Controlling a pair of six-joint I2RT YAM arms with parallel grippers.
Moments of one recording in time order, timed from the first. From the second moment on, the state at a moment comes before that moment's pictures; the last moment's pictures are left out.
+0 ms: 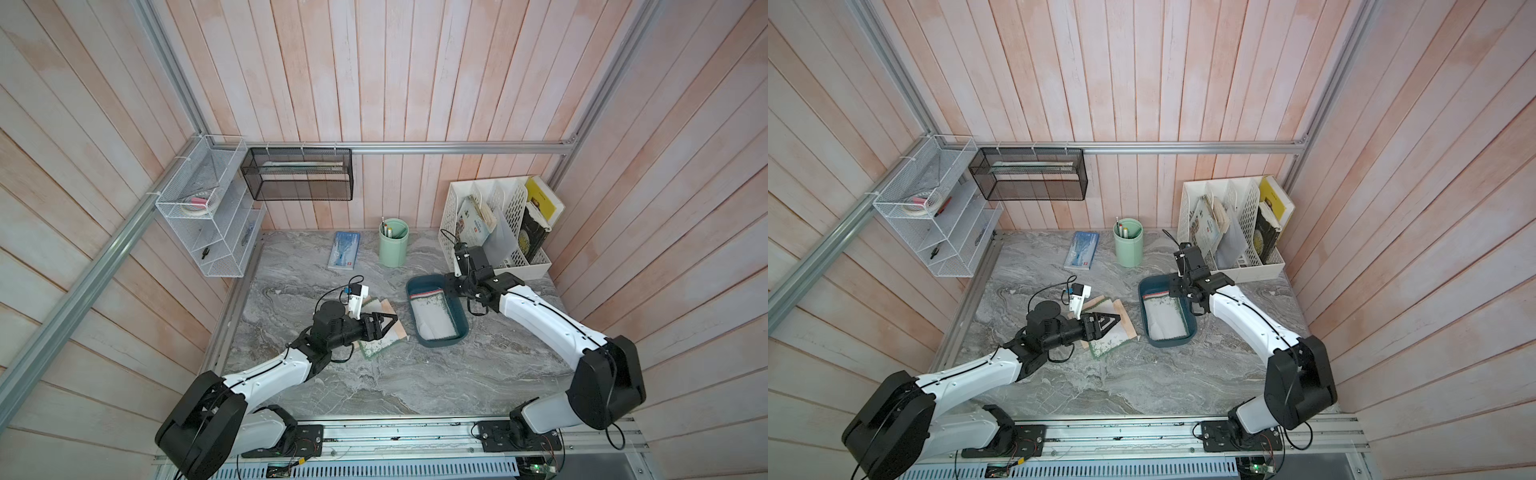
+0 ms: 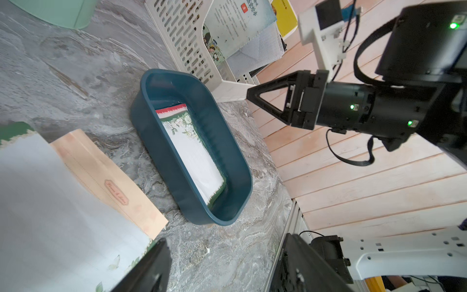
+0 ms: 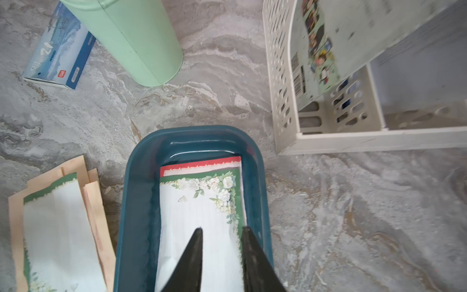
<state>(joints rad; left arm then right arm) -0.61 1.26 0.49 0.47 0.48 -0.75 0.47 1.51 1.14 -0.51 0.12 0.31</state>
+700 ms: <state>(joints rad) -0.63 1.22 0.49 0.46 0.46 -0.75 0.48 1.87 1.16 -0.51 0.13 0.31</state>
